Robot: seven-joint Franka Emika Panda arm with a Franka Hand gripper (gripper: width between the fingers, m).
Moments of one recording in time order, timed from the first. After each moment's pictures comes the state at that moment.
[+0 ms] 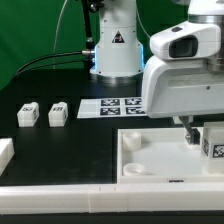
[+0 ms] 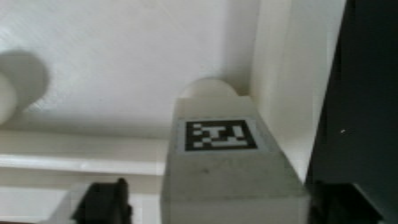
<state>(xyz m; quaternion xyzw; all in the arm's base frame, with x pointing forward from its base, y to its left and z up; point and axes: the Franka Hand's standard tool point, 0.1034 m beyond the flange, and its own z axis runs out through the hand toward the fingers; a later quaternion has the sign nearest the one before) 0.618 0.118 0.073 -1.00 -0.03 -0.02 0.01</state>
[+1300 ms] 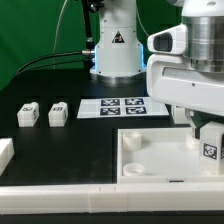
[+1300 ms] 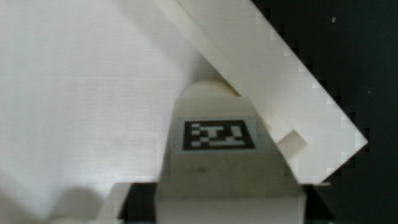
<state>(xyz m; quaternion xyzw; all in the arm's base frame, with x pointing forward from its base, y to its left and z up) 0.618 0.114 0.071 -0.92 0.40 -0.01 0.02</state>
